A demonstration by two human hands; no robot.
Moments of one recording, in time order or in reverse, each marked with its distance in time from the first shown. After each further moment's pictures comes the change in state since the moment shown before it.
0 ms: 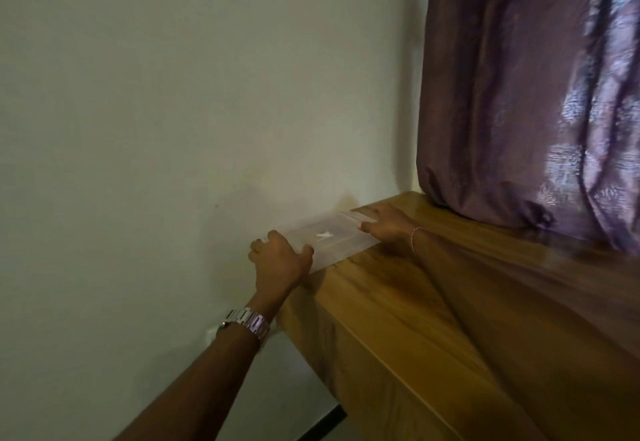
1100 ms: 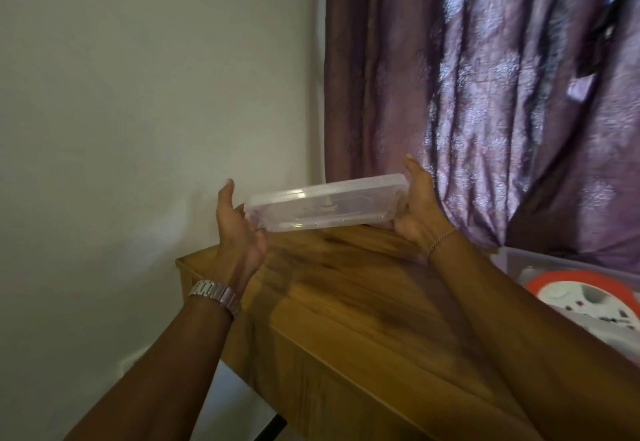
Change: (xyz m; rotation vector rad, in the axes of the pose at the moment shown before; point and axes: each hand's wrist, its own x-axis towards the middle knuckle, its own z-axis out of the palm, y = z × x) left_hand -0.042 0.105 -0.032 -1.799 -0.526 -0.232; right_hand -0.155 0.011 -0.160 1.330 0.330 0.156
